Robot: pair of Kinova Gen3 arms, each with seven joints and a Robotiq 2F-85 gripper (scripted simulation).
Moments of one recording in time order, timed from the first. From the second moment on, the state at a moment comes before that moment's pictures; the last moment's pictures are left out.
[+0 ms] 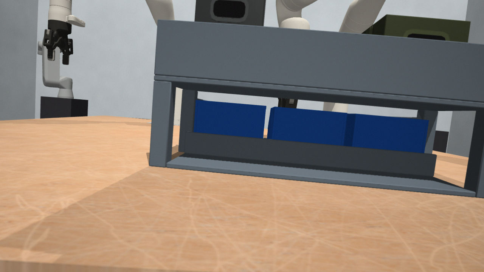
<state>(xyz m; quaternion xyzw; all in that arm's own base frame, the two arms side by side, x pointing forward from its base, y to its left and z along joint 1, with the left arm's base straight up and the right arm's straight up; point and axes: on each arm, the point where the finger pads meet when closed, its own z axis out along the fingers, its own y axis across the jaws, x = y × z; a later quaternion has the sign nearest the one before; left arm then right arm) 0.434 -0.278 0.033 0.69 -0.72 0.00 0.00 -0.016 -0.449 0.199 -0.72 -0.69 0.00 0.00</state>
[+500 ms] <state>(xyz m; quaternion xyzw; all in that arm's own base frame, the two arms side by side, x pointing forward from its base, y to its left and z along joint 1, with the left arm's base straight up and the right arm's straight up) 0.434 -0.278 0.028 0.69 -0.72 0.00 0.00 -0.016 -0.449 0.199 -0.72 -0.69 0.00 0.00</state>
